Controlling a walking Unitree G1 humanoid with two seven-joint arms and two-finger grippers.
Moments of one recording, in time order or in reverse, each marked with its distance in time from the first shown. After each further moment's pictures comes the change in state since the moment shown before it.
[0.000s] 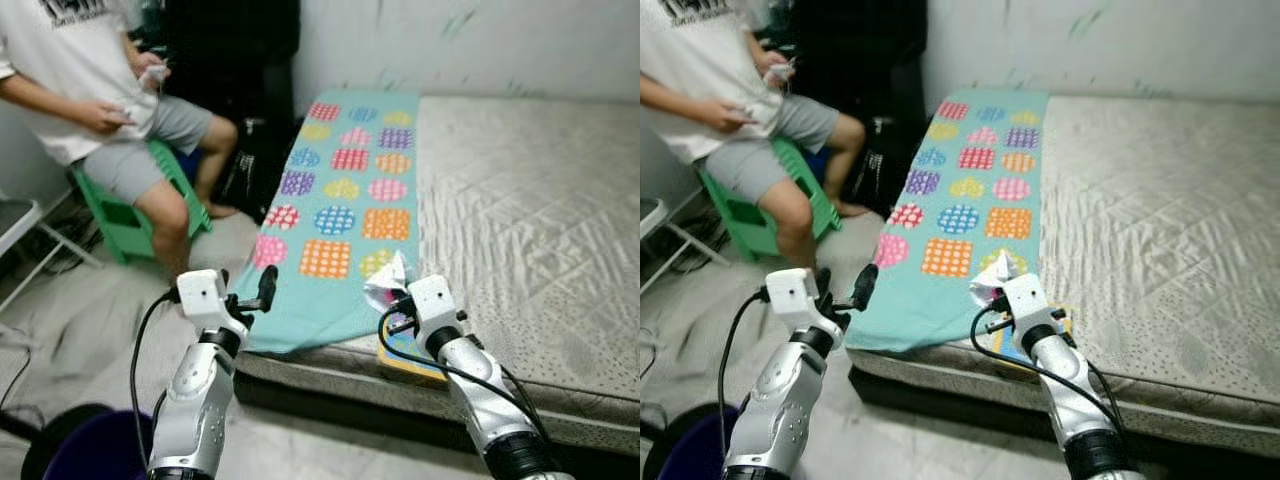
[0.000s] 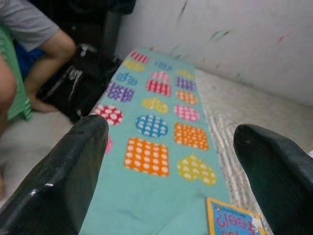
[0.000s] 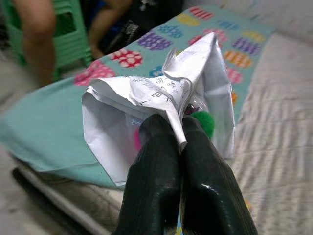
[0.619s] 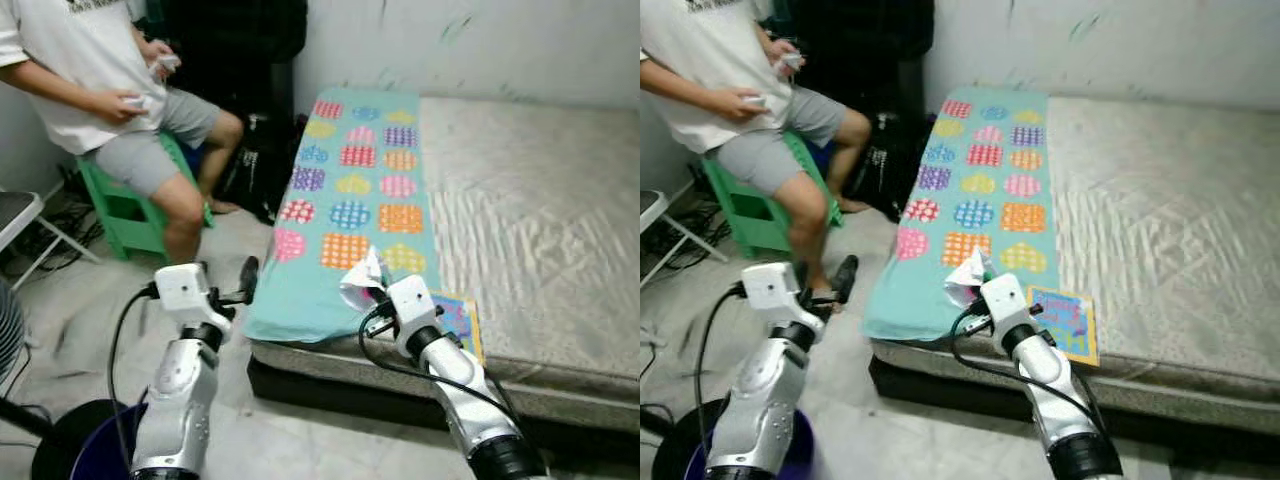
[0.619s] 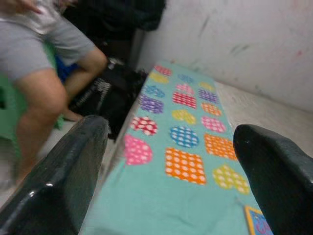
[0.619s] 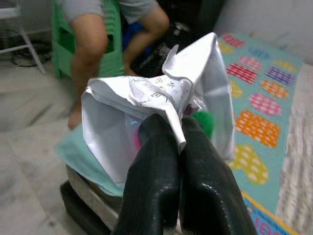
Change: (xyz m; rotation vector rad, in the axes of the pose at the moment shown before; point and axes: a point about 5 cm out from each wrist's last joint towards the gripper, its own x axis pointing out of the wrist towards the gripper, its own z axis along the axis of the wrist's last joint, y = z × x) left arm -0.005 0.013 0.011 0.038 -0.049 0.059; right arm 0.001 0.017 0.012 0.007 -0.083 0.103
